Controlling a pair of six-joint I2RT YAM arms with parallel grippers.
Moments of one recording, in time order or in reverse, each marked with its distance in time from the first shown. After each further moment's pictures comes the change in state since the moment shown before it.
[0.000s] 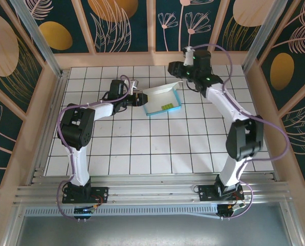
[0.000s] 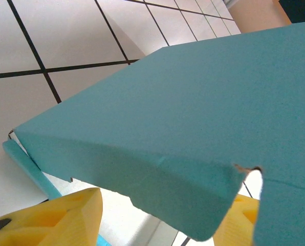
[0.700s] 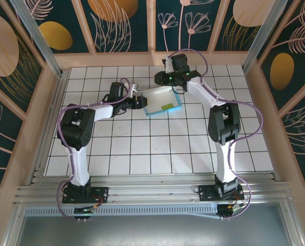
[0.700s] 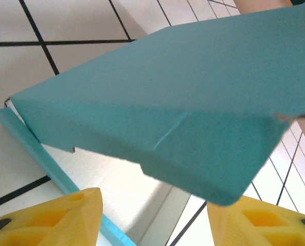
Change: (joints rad) left arm 0.000 -0.005 -0.048 0.003 0.014 0.002; right arm 0.080 0.304 0.252 -0.245 0.004 -0.063
